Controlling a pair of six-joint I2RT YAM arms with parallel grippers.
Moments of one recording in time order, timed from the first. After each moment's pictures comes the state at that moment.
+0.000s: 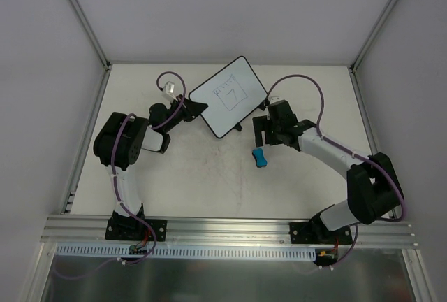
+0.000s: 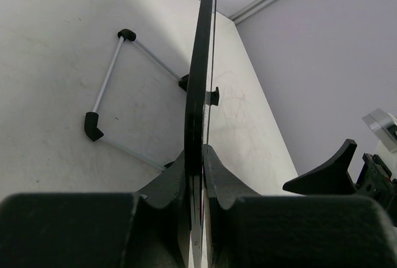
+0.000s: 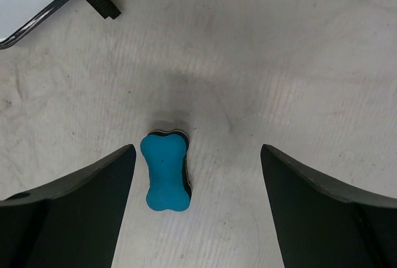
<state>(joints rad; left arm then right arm) -0.23 1.98 0.74 1.23 0.48 -0.91 0.52 1.47 0.93 -0.36 0.10 0.26</state>
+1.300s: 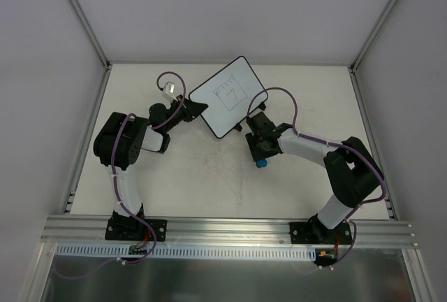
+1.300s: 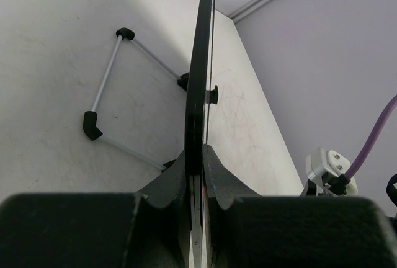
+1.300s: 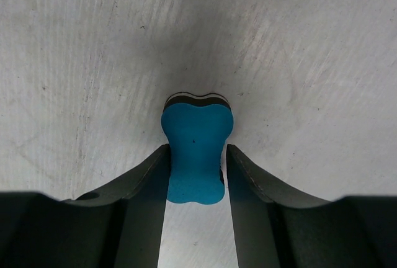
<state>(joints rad) -0.23 1.98 0.74 1.24 0.49 -0.91 0.68 1.66 0.98 -0.49 0.15 0.27</state>
